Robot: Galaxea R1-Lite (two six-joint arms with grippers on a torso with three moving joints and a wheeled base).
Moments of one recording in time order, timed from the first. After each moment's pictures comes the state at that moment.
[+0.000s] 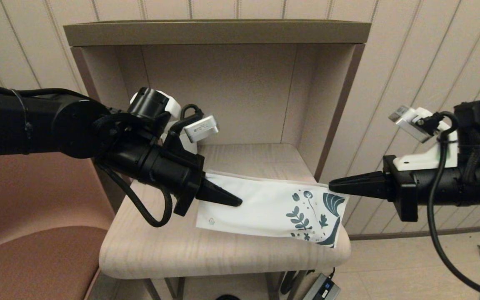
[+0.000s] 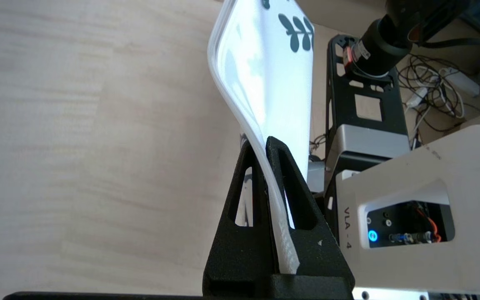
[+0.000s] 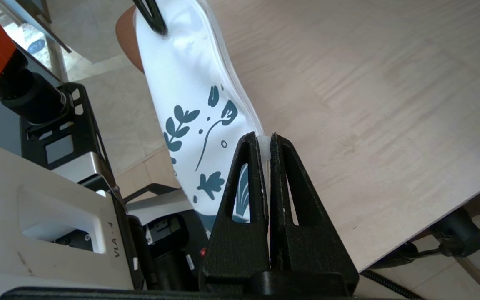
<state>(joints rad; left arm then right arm) -0.52 1.87 -1.49 0.46 -0.93 0.54 0.16 1.46 -0.95 -0.05 0.89 -0.26</state>
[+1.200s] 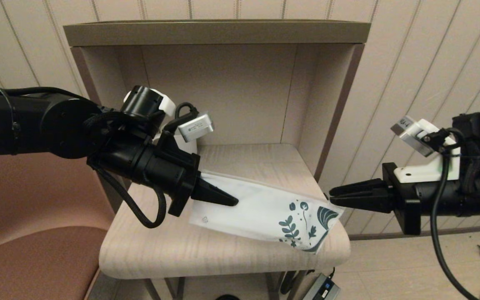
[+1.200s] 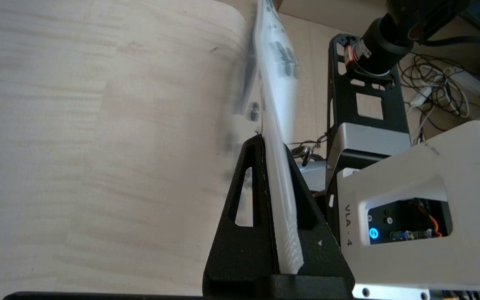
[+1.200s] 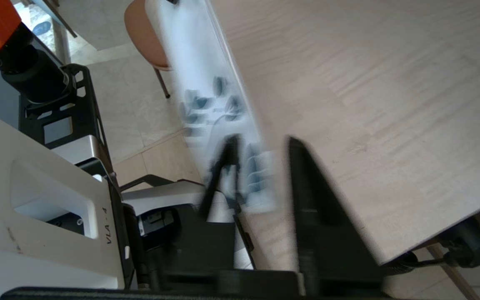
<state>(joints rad) -0.52 1.84 -1.47 0.45 -0.93 0.55 0.16 1.46 -0.88 -0.09 0.94 -0.35</state>
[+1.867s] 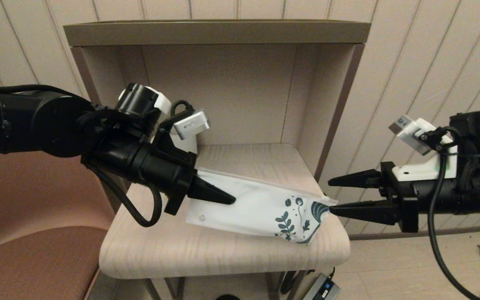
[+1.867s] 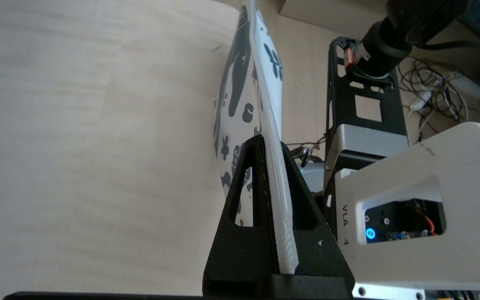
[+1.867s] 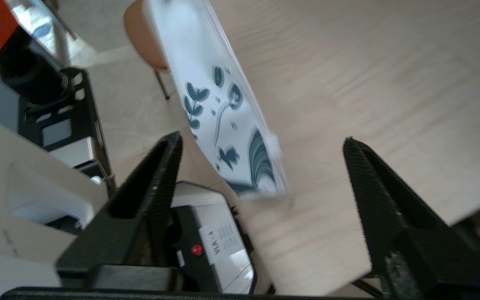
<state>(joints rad) -0.50 1.83 -1.46 0.46 -0.94 0.54 0.15 1.47 -0.90 -0.09 0.94 -0.35</state>
